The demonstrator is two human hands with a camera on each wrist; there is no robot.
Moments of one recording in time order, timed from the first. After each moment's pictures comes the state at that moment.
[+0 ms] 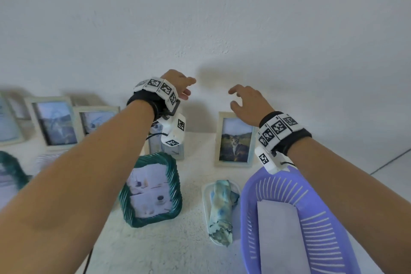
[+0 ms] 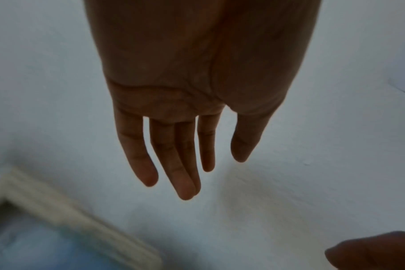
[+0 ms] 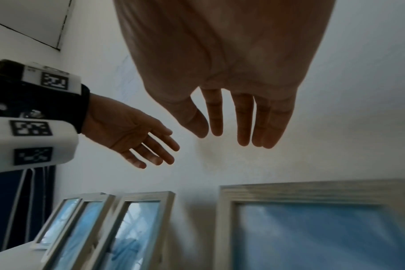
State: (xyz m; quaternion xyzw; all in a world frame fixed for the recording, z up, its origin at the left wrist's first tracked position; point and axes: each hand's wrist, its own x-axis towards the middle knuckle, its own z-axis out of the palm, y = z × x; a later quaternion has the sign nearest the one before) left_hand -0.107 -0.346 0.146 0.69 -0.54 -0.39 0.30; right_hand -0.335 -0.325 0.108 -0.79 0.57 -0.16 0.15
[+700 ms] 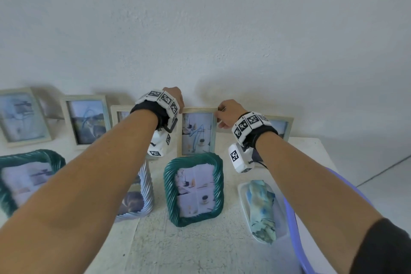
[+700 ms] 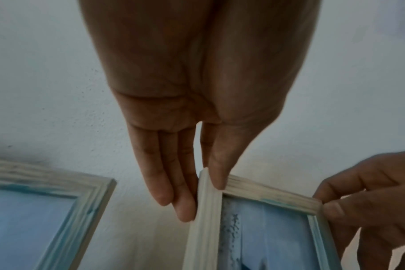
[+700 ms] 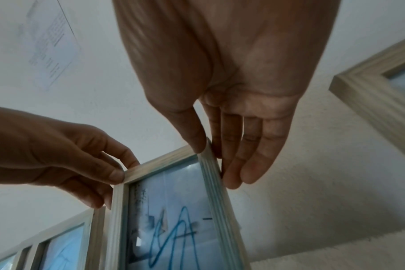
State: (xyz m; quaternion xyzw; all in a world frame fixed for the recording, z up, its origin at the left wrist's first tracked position) left_hand 0.017 -0.333 0.120 0.69 -0.69 -0.22 -0.01; right_hand -0.180 -0.342 0.071 -0.68 0.63 -0.15 0.34
